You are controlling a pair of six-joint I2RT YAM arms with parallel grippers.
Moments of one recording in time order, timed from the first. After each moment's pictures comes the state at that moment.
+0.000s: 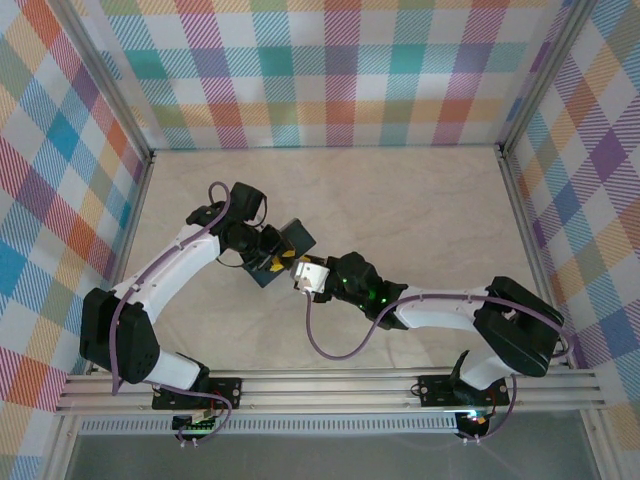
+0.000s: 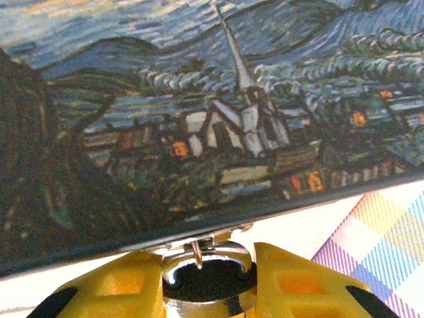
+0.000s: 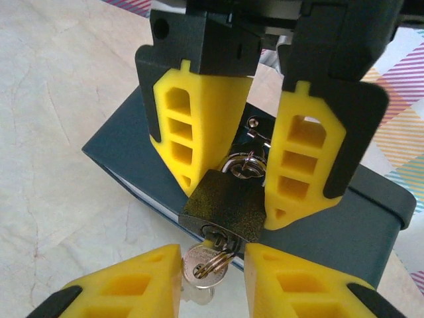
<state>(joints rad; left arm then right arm) -0.42 1.45 1.18 -0.87 0.43 -1.10 1.02 1.51 0.68 0.52 0.02 -0.61</state>
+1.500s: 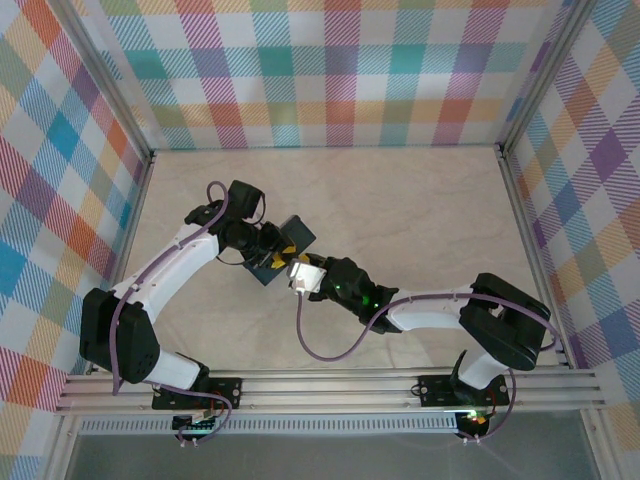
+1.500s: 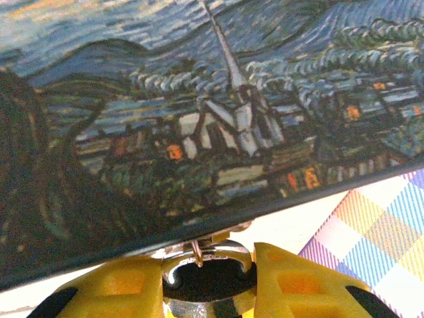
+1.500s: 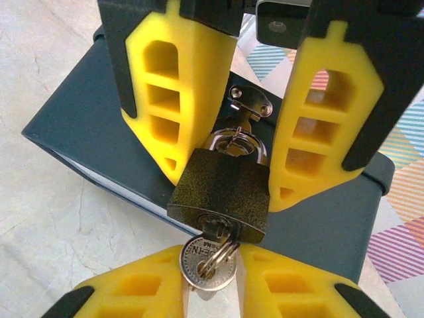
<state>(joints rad) -0.42 1.45 1.18 -0.84 0.46 -1.13 1.06 1.57 0.68 0.60 0.23 -0.63</state>
